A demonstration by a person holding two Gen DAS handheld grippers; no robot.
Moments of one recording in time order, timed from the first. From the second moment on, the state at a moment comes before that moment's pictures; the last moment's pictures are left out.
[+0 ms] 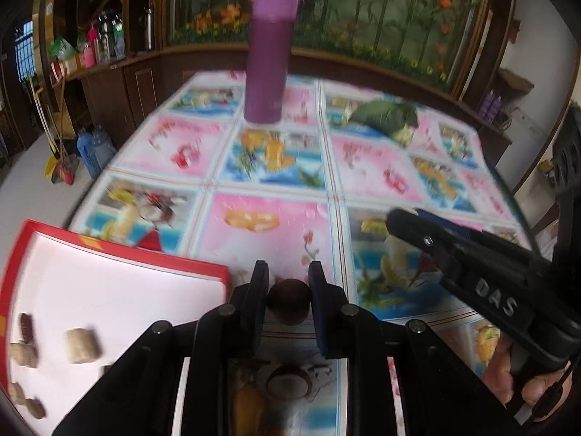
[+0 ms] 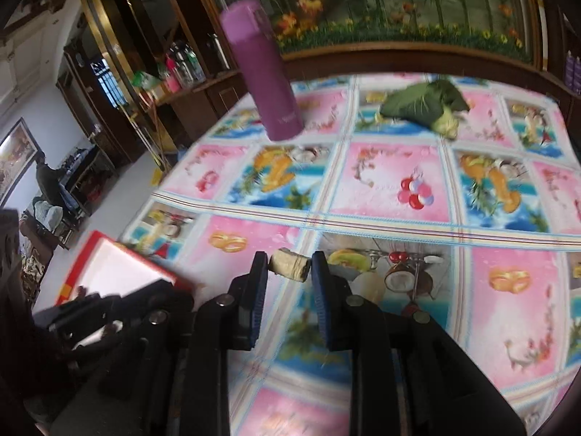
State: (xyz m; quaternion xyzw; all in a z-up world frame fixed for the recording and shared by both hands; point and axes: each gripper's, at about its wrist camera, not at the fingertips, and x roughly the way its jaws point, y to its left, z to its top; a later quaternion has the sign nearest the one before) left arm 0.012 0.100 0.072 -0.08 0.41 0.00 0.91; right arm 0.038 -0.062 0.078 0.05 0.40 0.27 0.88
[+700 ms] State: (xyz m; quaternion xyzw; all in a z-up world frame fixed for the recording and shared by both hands) left arm -0.131 0.264 0.116 -0.05 0.33 0.15 0.93; right arm -0.105 0.079 0.123 -0.03 0.33 0.41 0.85
